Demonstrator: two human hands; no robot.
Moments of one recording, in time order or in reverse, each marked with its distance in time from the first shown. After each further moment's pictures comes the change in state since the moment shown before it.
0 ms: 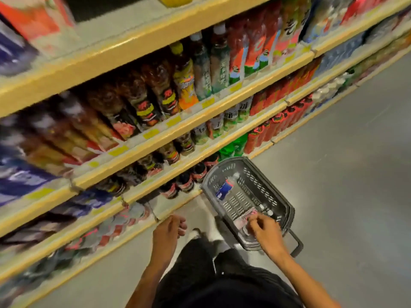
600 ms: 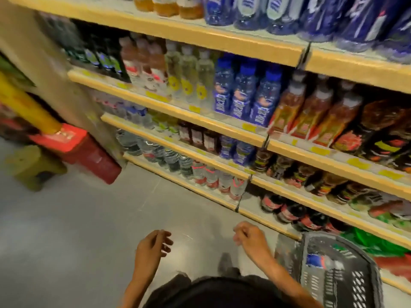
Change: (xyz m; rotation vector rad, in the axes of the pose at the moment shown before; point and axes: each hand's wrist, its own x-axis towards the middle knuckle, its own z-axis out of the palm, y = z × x) left_hand -0.214 -0.181 -0.183 -0.373 0.874 -0.276; right_hand -0.111 -0.094 0.250 -0.542 -0.868 -0.546
